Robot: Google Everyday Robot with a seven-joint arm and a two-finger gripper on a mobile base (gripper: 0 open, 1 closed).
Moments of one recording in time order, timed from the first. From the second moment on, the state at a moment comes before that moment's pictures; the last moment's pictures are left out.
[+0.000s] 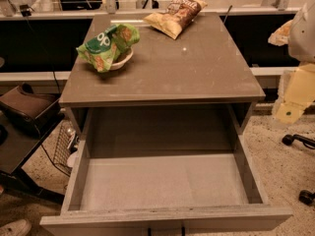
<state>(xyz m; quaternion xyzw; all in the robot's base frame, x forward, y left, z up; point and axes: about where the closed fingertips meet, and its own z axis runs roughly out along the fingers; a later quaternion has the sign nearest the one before) 0.438 -0.216 0.979 -0.60 0.78 -0.04 0.16</state>
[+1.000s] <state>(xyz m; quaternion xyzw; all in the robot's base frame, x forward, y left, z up) 0.471 -0.147 1.003 -0.70 0.67 -0.08 0.22</state>
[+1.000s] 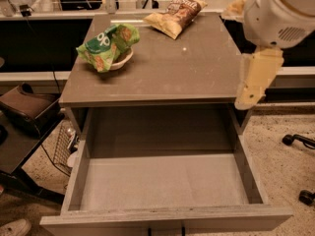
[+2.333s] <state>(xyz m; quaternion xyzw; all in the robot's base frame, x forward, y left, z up) 0.563 -0.044 1.018 -0.83 0.46 -0.19 0.25</state>
